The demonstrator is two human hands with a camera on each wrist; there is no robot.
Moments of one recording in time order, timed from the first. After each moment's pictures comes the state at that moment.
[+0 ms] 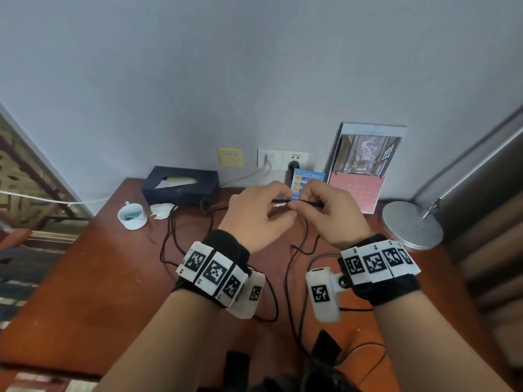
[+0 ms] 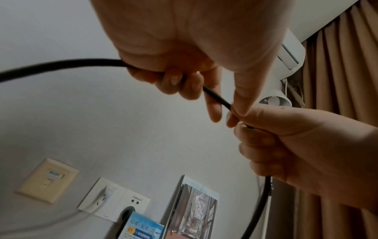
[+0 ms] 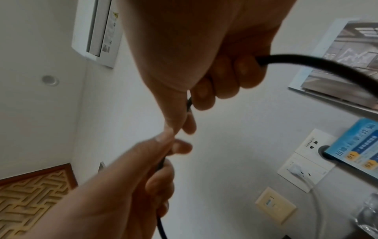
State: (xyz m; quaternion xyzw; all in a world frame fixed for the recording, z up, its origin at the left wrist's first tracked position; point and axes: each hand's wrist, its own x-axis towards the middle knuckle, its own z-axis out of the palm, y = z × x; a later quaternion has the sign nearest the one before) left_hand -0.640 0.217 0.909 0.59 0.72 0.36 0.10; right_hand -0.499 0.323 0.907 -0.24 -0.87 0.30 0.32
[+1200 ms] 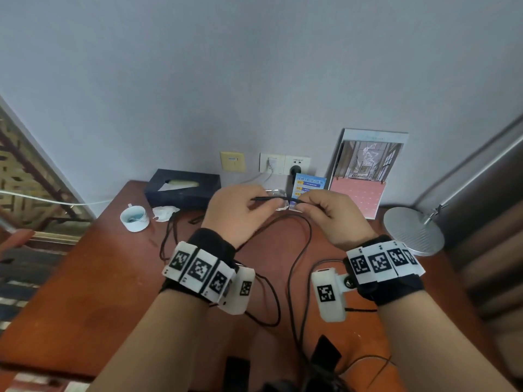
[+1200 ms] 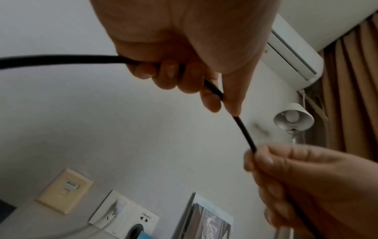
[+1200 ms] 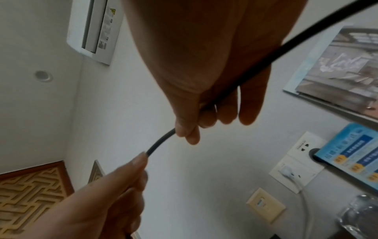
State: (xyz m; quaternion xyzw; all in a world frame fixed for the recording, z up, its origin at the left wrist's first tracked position) left_hand -0.658 0.205 0.919 0.52 0.75 0.39 0.06; right_hand -0.497 0.334 0.909 -0.20 -0.90 0.29 0.26
